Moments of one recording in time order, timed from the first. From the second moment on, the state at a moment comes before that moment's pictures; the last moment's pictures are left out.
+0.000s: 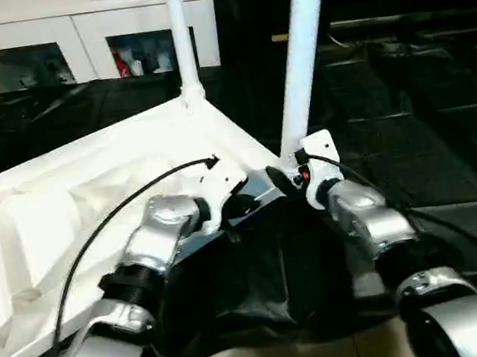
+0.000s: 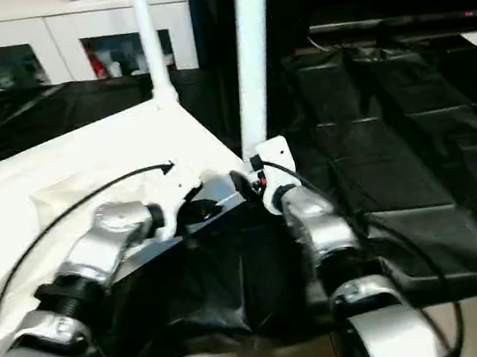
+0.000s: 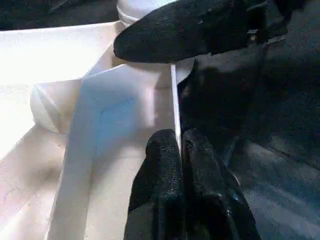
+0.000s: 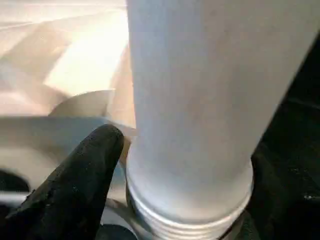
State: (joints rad) left arm -0.66 0.23 -0.26 0.65 0.07 0.18 -0.92; right arm -0.62 -0.13 0.04 0.78 0.05 0.06 0.53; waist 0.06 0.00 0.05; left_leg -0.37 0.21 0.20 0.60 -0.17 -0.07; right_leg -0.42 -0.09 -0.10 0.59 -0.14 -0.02
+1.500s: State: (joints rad) left arm -0.71 0.18 -0.25 0.74 0.05 0.20 -0.83; right arm -0.63 -0.10 -0.01 0.78 0.09 0.15 0.41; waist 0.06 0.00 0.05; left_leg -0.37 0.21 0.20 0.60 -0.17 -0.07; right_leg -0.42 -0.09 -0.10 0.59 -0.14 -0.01
